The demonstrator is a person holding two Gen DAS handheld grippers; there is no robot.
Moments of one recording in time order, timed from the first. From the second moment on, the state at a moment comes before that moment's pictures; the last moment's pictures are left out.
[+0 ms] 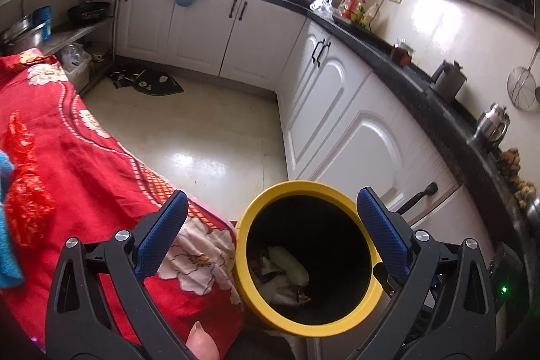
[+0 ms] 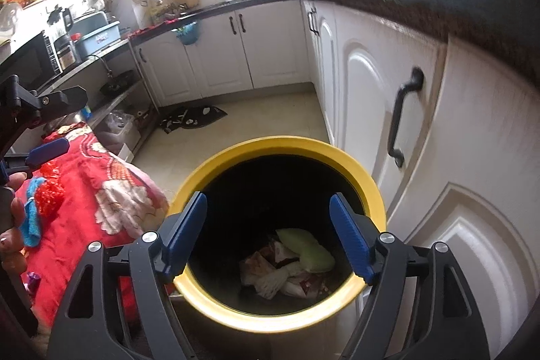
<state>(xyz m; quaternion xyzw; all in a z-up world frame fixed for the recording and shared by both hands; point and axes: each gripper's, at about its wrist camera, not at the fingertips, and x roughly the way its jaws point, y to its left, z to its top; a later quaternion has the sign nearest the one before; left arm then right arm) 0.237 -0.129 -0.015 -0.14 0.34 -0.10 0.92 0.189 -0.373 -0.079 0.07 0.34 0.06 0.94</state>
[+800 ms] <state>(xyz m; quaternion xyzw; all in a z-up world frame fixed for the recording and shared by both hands) 0.179 -0.003 0.025 -0.19 0.29 -0.03 0.94 0.153 -0.291 -0.016 0.02 0.28 0.14 0.95</state>
